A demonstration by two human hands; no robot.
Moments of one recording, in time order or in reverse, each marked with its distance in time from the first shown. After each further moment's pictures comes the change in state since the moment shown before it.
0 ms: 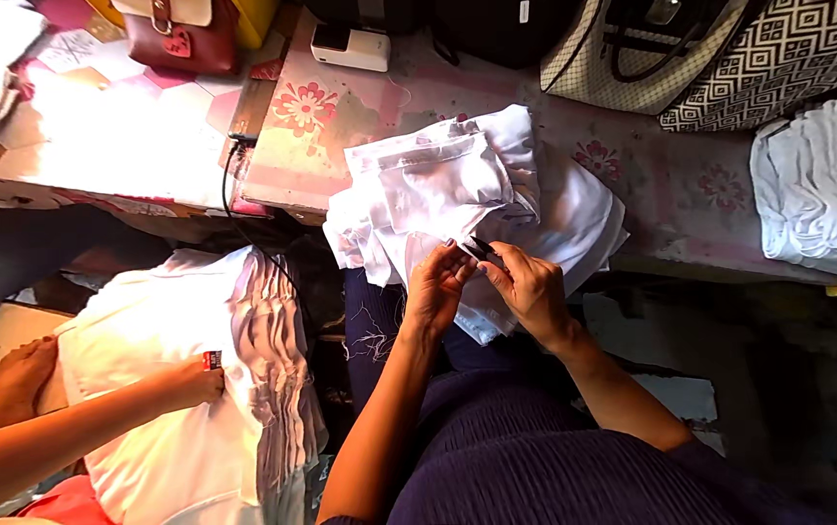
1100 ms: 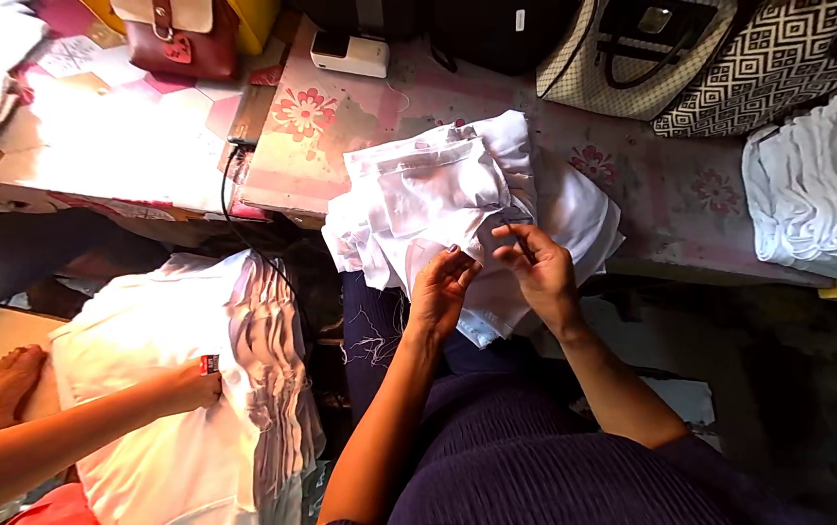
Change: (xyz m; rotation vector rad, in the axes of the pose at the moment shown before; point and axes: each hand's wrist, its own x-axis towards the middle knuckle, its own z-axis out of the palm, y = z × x) left_hand -0.002 -0.006 0.004 -0.032 0.006 -0.008; right_hand 0.022 -0.001 -0.019 0.650 0.009 0.327
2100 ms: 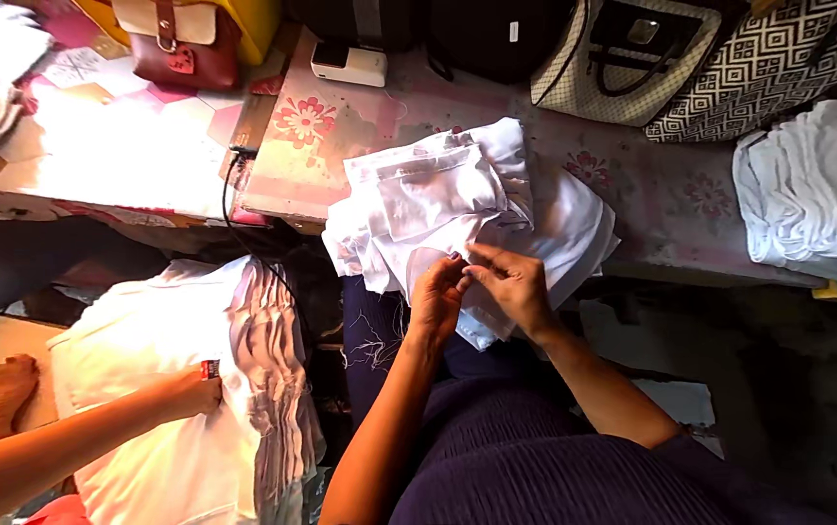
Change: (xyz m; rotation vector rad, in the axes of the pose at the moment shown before) left_hand 0.006 -0.007 -0.009 0.055 0.001 0.036; right_hand -0.009 0.019 0.023 -0.134 -0.051 -0.170
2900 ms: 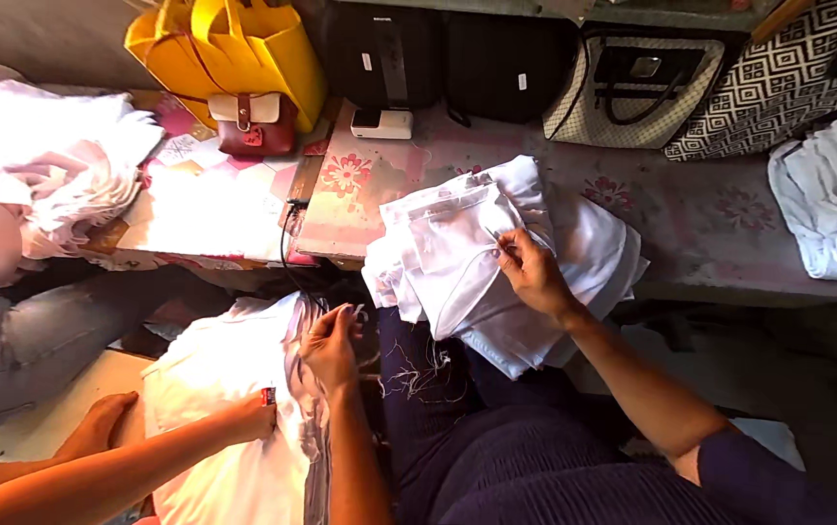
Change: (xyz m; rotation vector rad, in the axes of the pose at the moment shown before) left_hand -0.011 0.119 -0.133 0.833 0.382 0.861; right_hand 0.059 -0.011 -0.005 -0.047 -0.102 0.113
